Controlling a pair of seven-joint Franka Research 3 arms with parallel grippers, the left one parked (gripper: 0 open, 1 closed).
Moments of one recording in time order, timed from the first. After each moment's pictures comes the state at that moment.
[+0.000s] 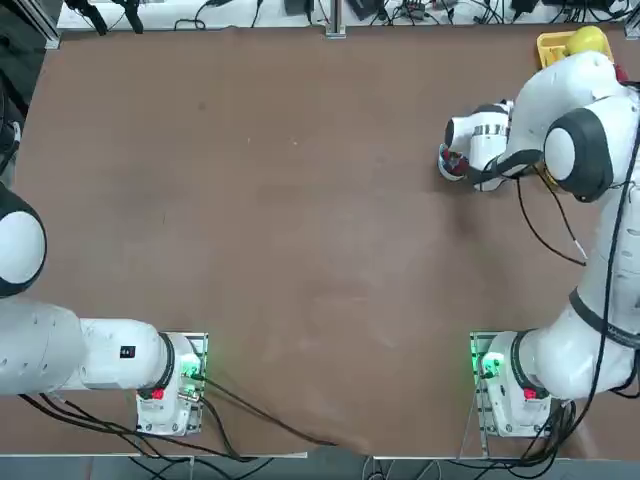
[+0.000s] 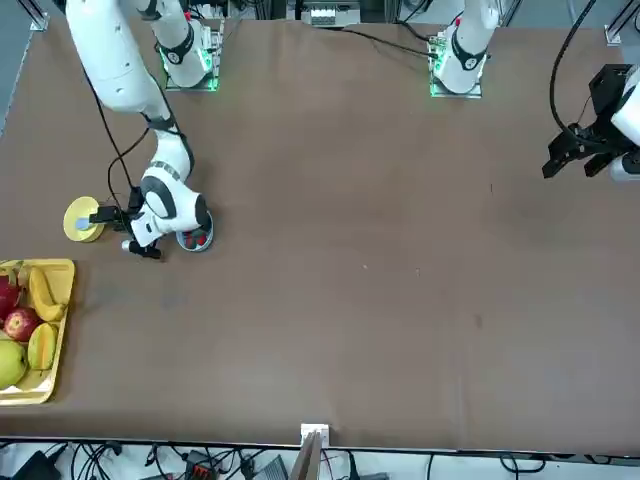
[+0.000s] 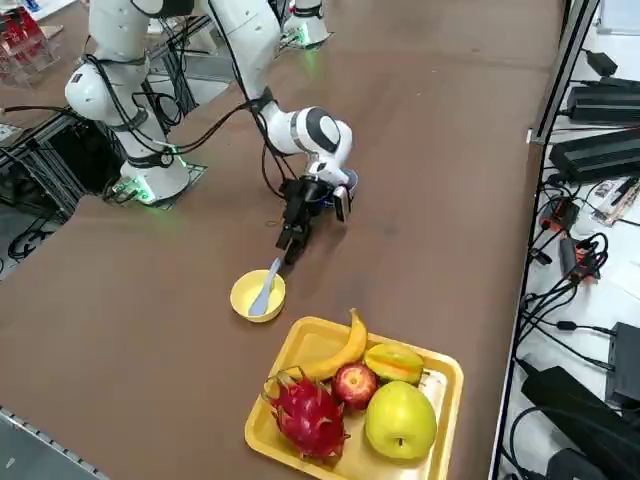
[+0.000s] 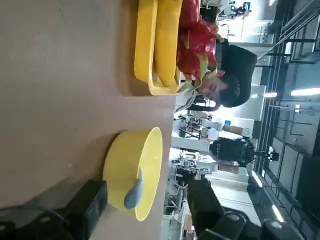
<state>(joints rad) 0.25 0.67 -0.08 -2.07 -1.32 1.76 1.10</state>
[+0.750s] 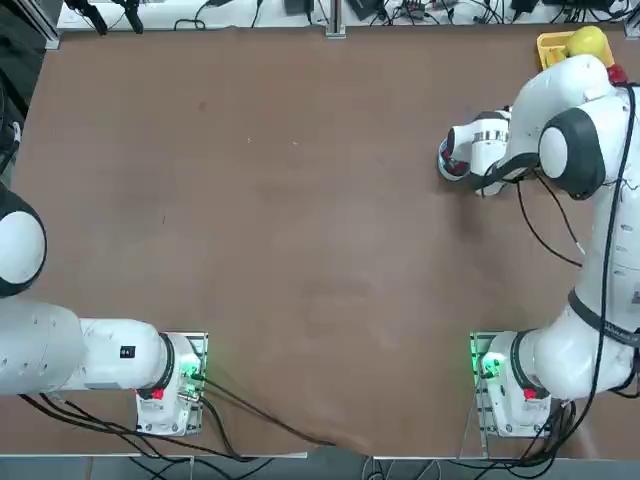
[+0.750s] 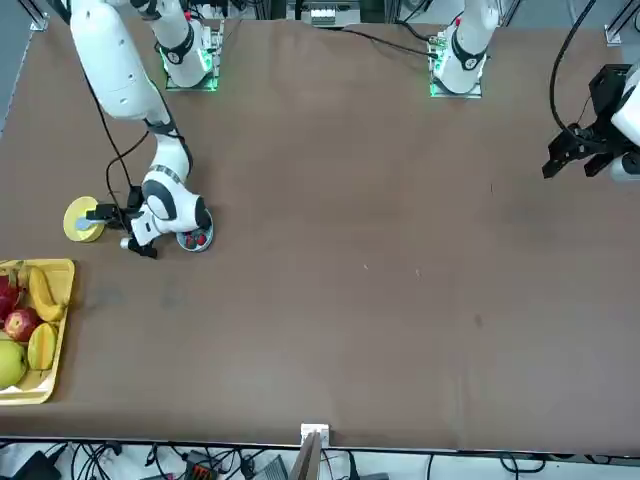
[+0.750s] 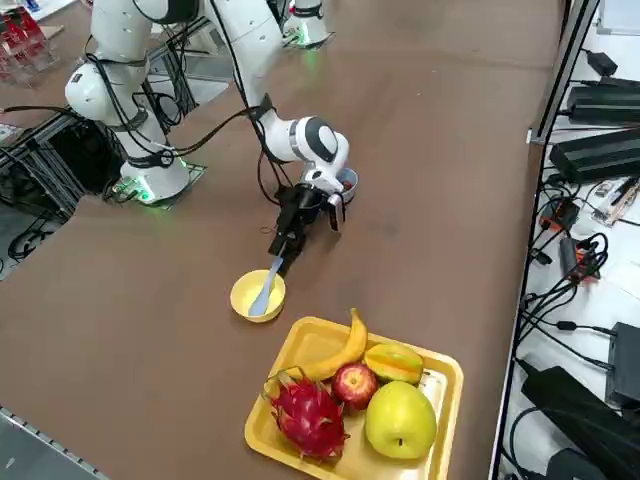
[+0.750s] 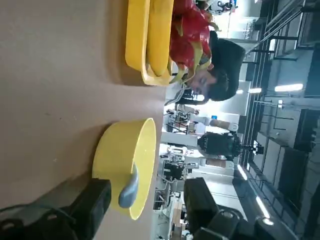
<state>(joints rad) 0.25 0.70 -0.09 -2.07 -1.33 1.71 1.12</state>
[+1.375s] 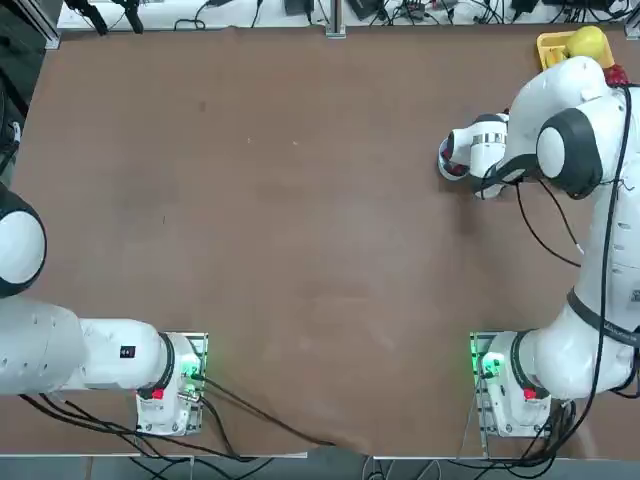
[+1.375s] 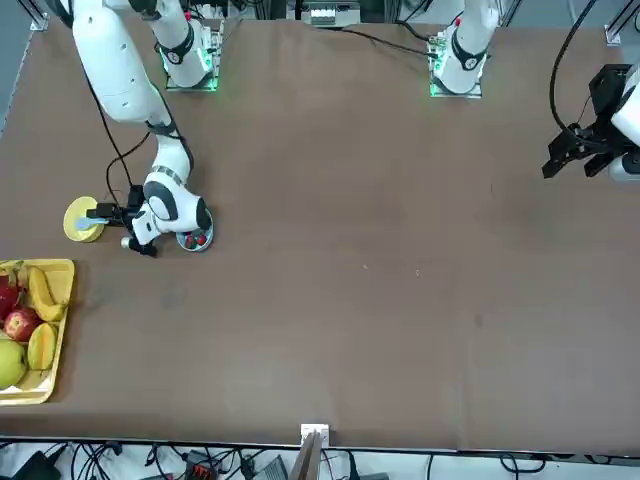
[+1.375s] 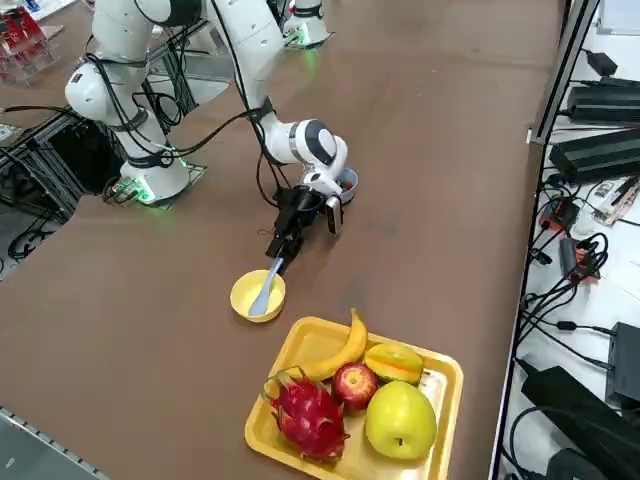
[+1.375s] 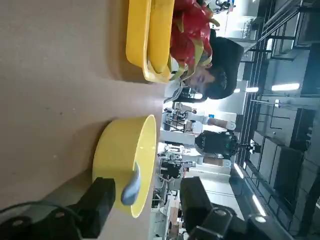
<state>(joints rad) 0.25 0.71 -0.09 -2.07 -1.33 1.70 1.13</state>
